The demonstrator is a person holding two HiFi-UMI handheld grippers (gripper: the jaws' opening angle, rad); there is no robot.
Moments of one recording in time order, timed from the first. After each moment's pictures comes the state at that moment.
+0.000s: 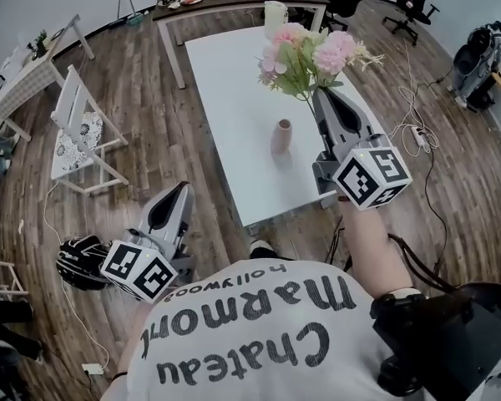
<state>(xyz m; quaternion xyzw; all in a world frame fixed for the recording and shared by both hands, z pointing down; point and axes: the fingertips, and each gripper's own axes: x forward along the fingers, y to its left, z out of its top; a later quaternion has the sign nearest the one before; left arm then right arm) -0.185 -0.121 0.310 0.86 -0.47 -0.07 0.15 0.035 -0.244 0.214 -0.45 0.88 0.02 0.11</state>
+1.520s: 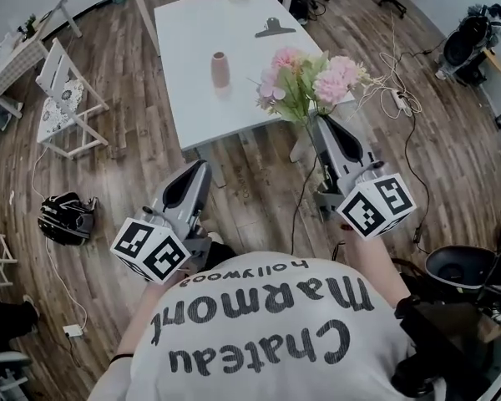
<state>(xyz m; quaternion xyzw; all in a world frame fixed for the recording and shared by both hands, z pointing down) 0.018 0.040 0.326 0.87 -0.44 -0.09 0.20 0.201 -0.012 0.265 -0.44 0.90 -0.05 0.08</state>
